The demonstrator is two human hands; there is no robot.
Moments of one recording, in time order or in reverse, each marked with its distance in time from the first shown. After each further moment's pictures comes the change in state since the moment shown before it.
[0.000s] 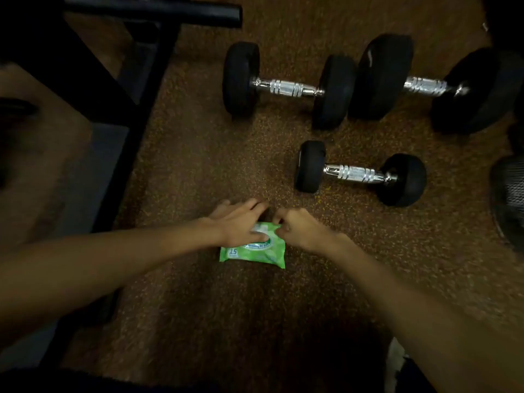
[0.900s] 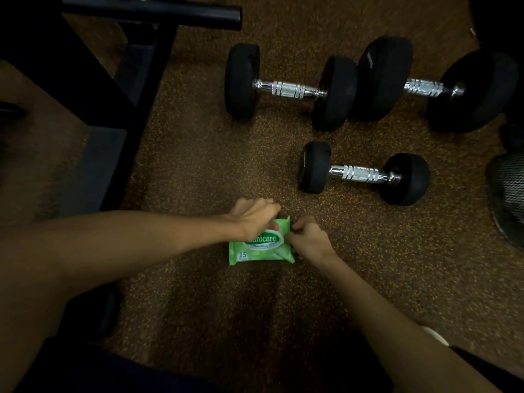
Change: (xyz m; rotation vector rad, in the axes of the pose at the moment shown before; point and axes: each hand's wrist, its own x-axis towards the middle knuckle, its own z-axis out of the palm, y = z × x) left_hand 0.033 0.001 0.006 -0.004 0.178 0.081; right_hand -0.015 -0.007 0.034 0.551 0.290 0.446
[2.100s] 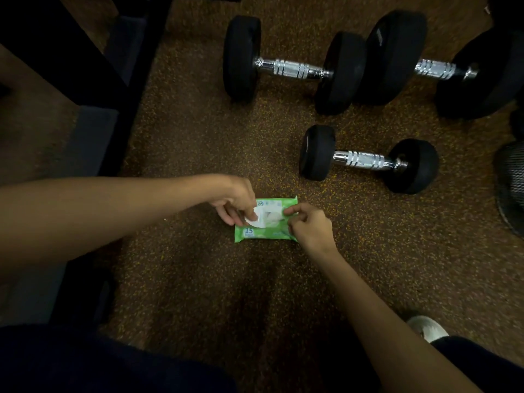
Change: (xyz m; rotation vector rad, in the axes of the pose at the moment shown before) left_hand -0.006 -0.021 -0.029 -0.663 -0.508 -0.500; right_hand -0.006 -0.001 0.009 0.084 0.162 -0.107
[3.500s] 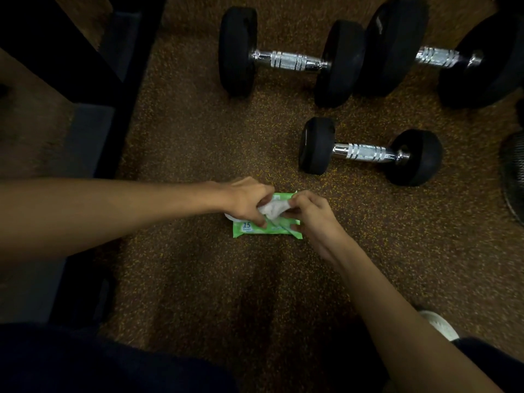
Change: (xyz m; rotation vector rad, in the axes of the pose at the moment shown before) left_hand 0.010 0.000 0.012 0.733 0.273 0.519; right_hand 0.006 -0.006 -0.007 0.600 -0.200 0.120
